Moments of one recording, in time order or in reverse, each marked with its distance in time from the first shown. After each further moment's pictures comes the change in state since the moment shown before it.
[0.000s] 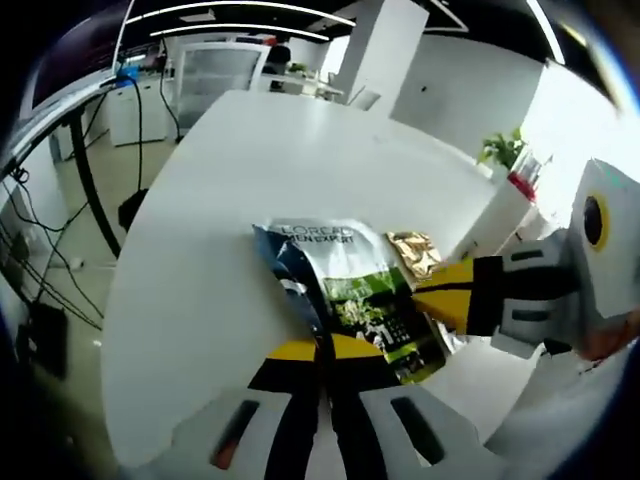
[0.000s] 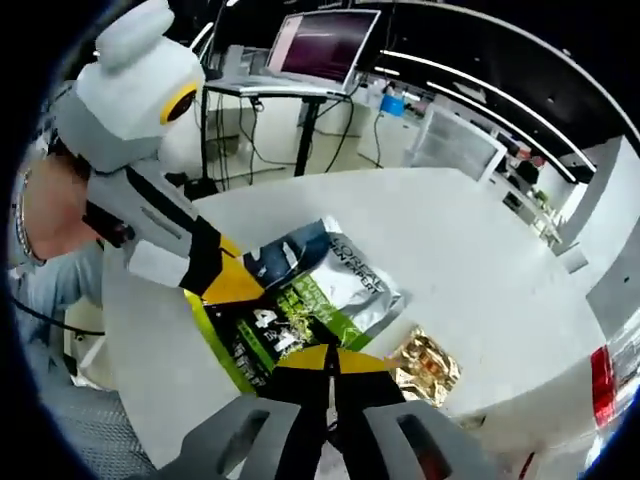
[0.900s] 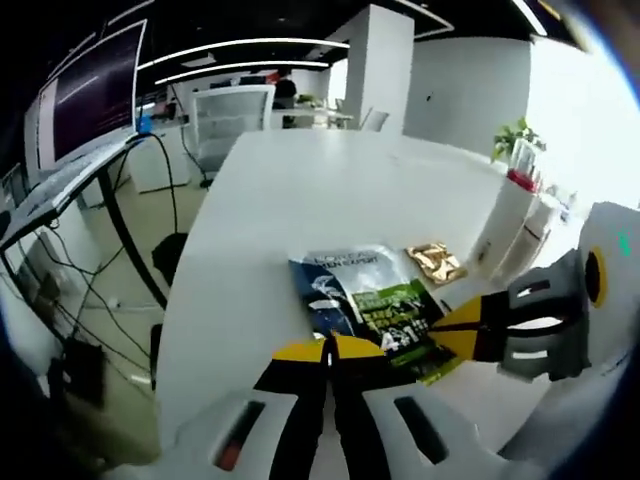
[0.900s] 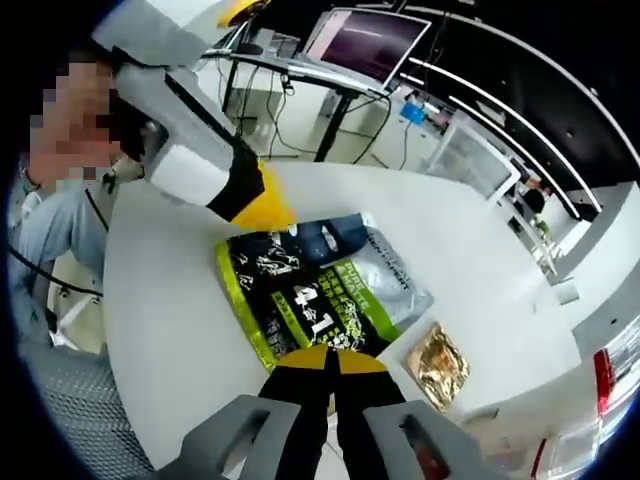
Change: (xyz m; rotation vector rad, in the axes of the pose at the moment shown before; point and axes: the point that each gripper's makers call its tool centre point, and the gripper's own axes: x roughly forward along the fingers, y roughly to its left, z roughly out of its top) left arm -0.021 0.016 0.004 0.150 -0.085 0.154; right arm 0.004 0.009 -0.010 -0.197 0.019 -0.088
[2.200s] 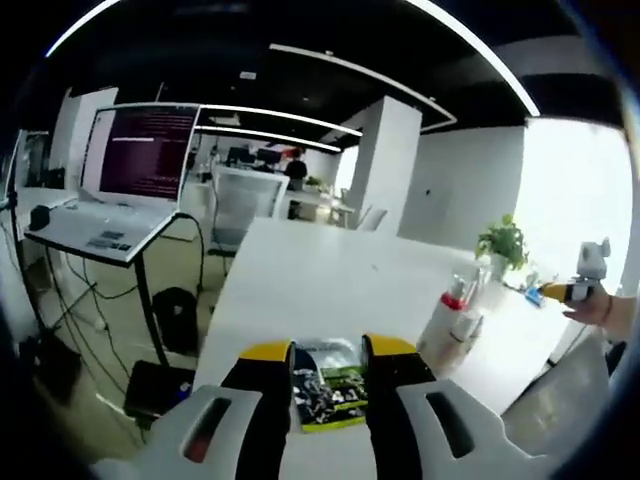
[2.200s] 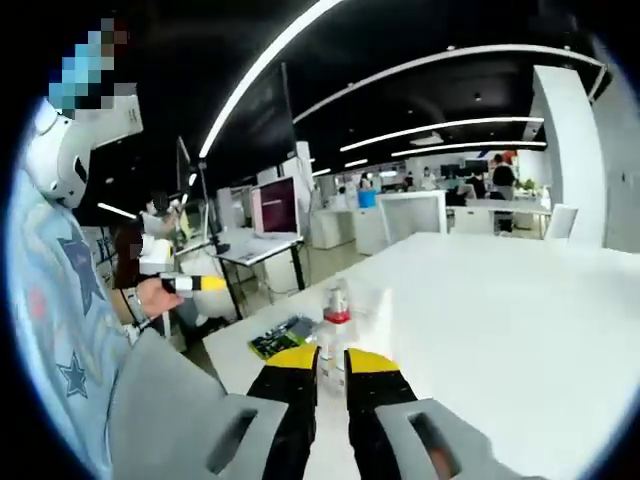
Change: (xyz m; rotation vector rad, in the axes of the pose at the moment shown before) left arm -0.128 -0.013 0.074 -0.155 -0.438 -0.040; right arm -0.269 -0.170 -0.098 0.599 -0.545 0.088
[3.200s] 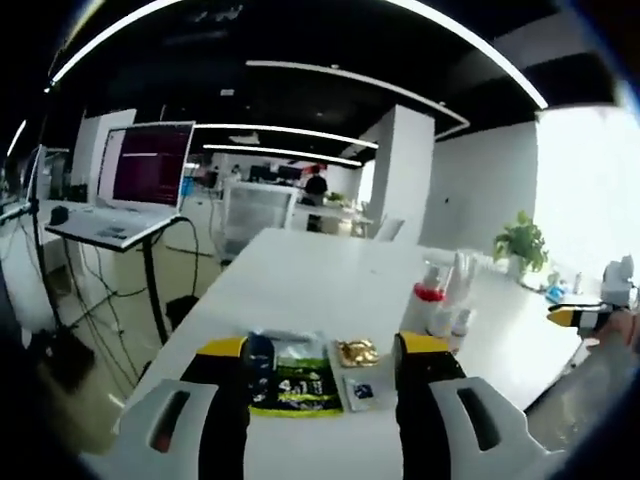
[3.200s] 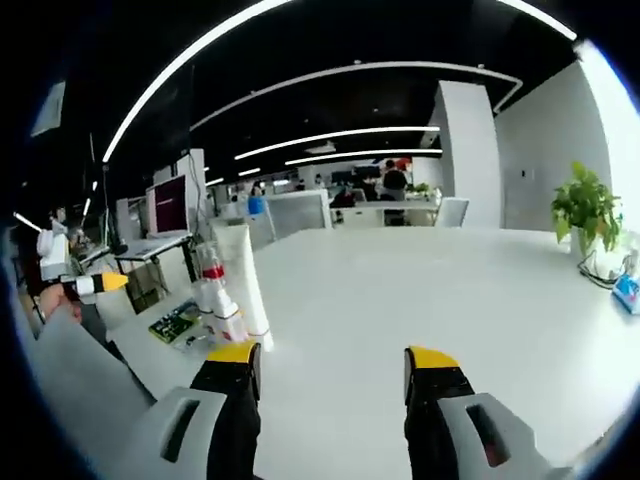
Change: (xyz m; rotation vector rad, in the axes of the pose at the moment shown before) left arm 0.004 -0.068 -0.035 0.019 -0.059 0.133; right arm -0.033 -0.060 -0.065 0.009 0.031 -0.403
